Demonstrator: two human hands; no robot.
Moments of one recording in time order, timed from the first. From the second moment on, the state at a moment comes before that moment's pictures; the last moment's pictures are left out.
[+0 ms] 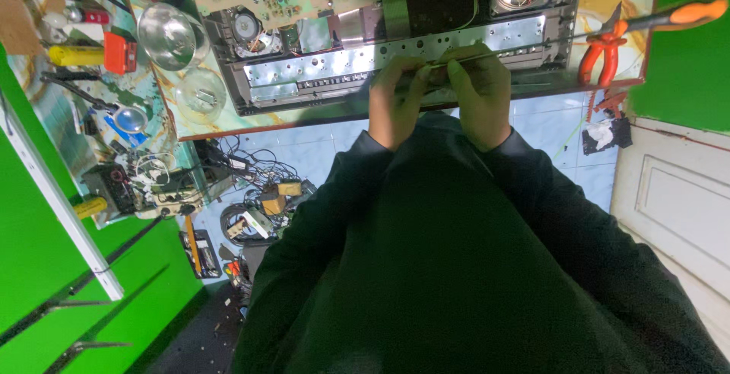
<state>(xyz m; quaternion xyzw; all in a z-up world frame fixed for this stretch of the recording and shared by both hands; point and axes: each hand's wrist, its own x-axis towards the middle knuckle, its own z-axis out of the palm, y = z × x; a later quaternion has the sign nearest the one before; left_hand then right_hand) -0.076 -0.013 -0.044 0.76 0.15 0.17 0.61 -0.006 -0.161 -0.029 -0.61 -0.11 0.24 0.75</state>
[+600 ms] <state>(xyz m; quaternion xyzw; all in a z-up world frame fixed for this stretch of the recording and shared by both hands) -0.097 -0.007 -0.055 0.48 0.16 0.12 0.85 -0.056 -0.127 -0.022 -0.39 0.07 0.30 0.87</state>
